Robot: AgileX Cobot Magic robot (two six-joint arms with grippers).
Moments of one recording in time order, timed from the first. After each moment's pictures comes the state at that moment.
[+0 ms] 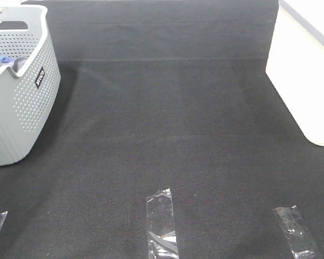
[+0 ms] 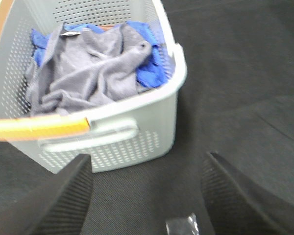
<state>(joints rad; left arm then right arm) -0.05 0.63 -0.68 0.01 0.71 0.07 0.04 -0.01 -0.51 0.08 1.07 -0.09</state>
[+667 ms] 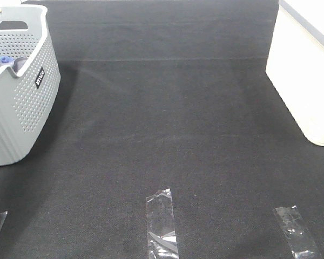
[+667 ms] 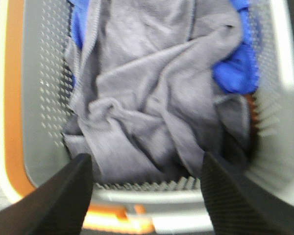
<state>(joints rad) -0.05 1.45 -1.26 0.31 0.92 -0.12 0.04 -0.01 -0.51 0.08 1.07 -0.09</state>
